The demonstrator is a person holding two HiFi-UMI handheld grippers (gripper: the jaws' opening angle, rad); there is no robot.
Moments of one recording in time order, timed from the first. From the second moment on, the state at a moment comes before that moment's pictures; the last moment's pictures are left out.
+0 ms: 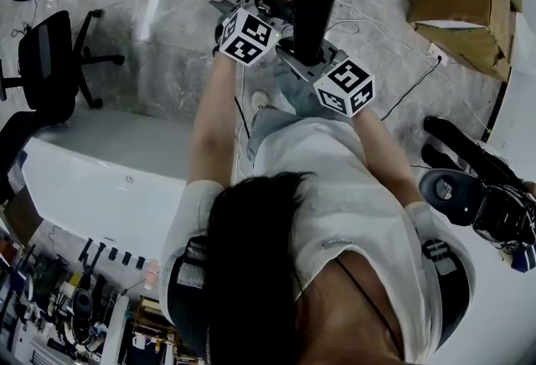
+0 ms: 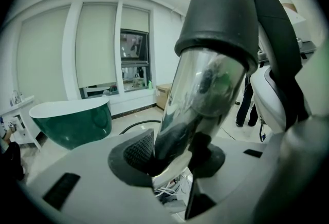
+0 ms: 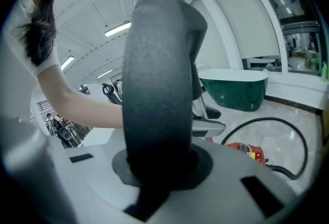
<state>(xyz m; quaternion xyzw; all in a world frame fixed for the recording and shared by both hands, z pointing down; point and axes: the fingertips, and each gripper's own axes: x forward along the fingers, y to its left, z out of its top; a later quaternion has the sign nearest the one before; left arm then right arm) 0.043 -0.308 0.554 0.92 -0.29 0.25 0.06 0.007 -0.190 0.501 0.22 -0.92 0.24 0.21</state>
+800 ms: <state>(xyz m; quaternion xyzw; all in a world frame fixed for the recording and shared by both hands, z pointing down) 0.042 -0.303 0.557 0.92 -0.30 0.25 0.06 0.020 -0.195 0.483 0.23 -0.92 0.28 0.15</state>
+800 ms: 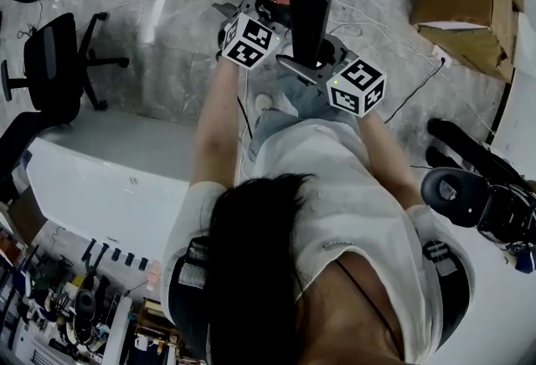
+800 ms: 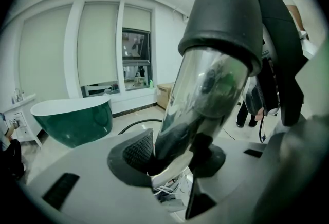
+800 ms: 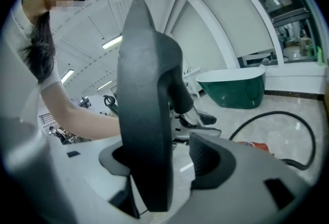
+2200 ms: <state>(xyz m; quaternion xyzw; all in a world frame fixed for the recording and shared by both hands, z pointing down) 0.050 -0.250 0.588 0.91 -0.33 0.26 0.05 0.096 -0.115 0.467 0.22 -0.91 0.34 0.12</state>
